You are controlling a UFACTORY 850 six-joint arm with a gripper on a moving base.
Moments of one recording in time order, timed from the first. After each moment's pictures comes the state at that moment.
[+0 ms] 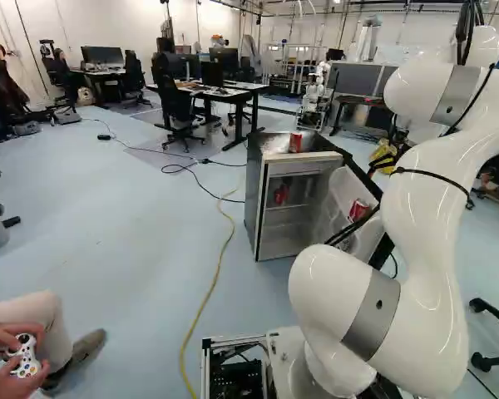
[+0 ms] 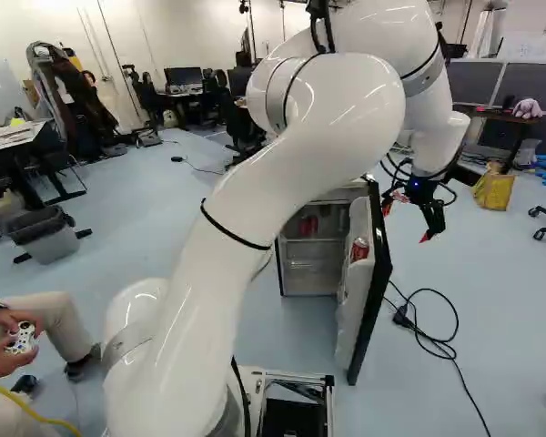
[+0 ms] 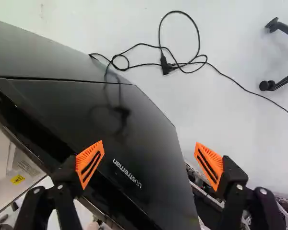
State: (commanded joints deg) arm -47.9 -43.6 -96.0 9.0 -45.8 0.0
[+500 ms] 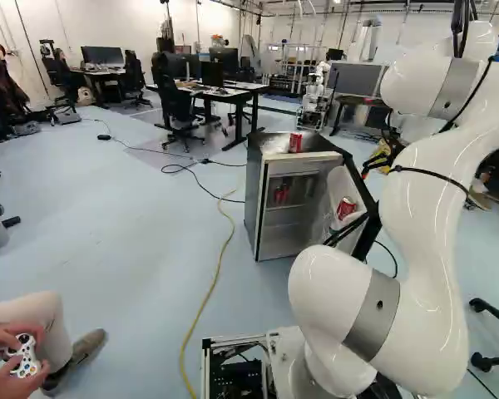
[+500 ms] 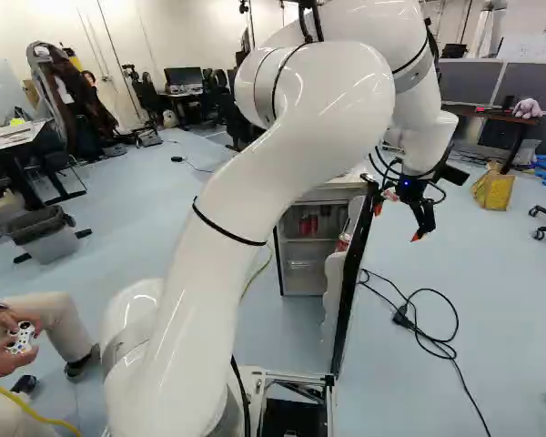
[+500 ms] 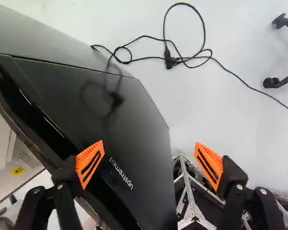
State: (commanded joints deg) arm -46.2 -41.5 -92.6 9.0 -45.8 0.0
